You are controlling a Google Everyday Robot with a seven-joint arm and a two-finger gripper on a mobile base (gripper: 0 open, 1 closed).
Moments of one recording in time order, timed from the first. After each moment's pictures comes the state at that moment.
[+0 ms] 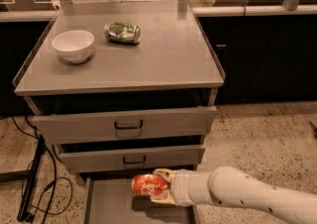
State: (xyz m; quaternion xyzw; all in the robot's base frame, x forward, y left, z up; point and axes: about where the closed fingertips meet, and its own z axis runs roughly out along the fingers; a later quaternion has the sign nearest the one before) arm 0.421 -0.003 0.539 -0.65 0.63 0.16 0.39
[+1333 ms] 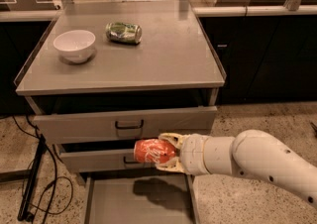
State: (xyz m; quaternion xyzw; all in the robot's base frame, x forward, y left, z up) arm 0.447 -0.023 0.701 -0.66 0.60 0.10 0.44
